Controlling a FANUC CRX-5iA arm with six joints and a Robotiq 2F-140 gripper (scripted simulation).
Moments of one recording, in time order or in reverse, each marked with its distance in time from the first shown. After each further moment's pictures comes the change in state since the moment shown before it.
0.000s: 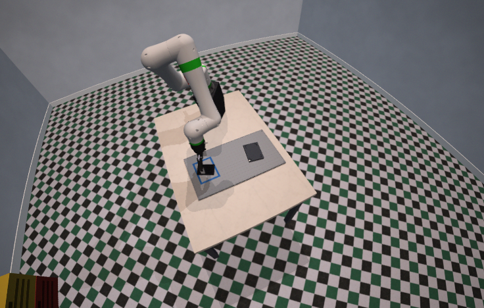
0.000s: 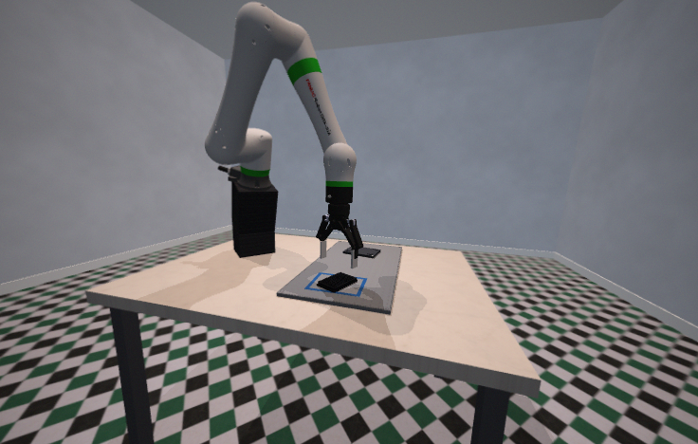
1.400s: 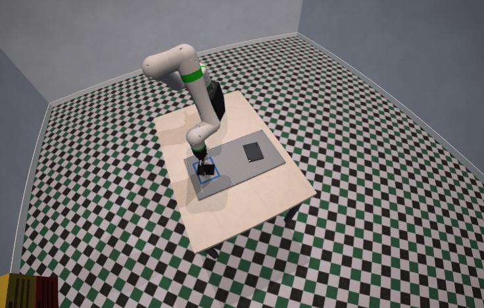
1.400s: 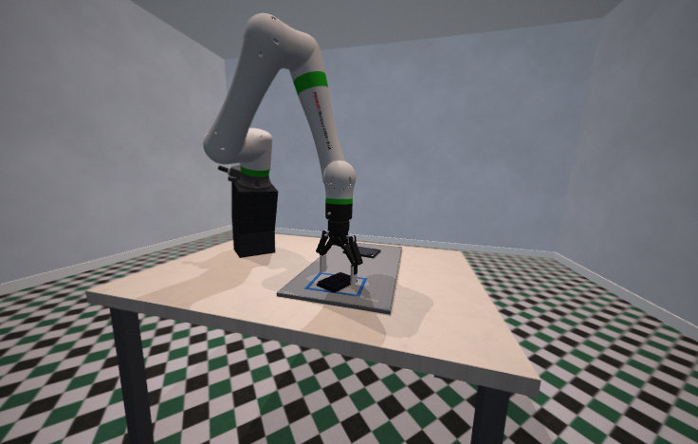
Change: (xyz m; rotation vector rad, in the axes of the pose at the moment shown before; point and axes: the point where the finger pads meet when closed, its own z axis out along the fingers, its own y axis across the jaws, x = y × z) arm 0.000 0.000 0.056 -0.001 -0.001 0.000
